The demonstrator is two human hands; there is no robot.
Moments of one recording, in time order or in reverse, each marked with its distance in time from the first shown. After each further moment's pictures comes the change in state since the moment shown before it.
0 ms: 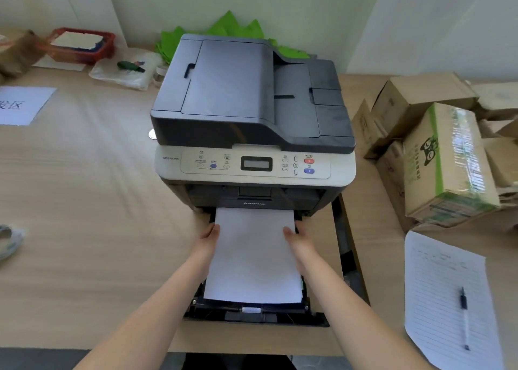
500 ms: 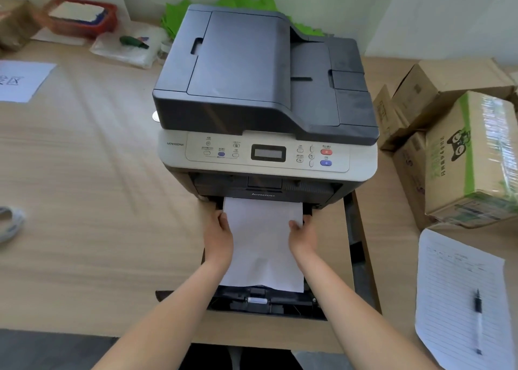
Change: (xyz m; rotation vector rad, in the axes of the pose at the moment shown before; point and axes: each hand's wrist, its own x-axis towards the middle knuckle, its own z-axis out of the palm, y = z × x) left_hand -0.002 -0.011 0.022 0.366 0.262 0.362; right_hand 0.022 0.012 0.023 -0.183 0.227 -0.101
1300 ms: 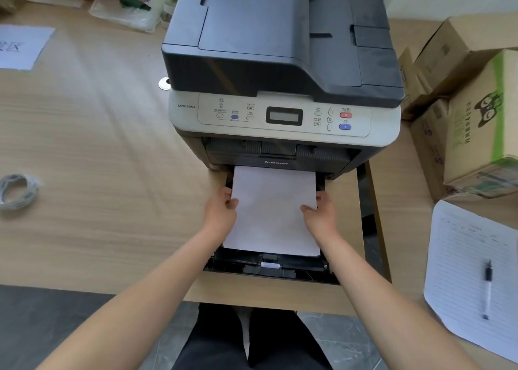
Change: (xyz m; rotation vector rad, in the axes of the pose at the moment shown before) left_hand -0.002 -0.011 -0.037 0.073 -0.258 -0.022; right_hand -0.019 0.016 -0.019 -0.029 -0.076 -0.125
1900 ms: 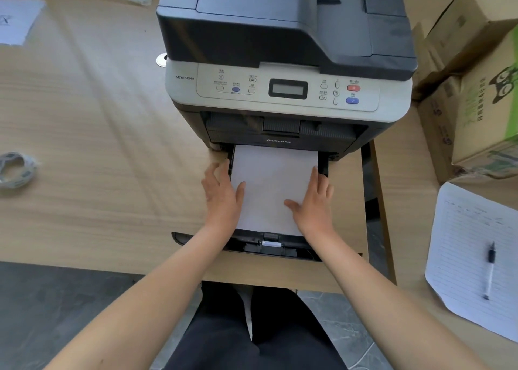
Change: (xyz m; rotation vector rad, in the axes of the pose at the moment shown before) left_hand -0.014 -0.024 0.021 0.403 0.247 0.298; right_hand -0.020 0.027 0.020 -0.618 0.075 -0.344
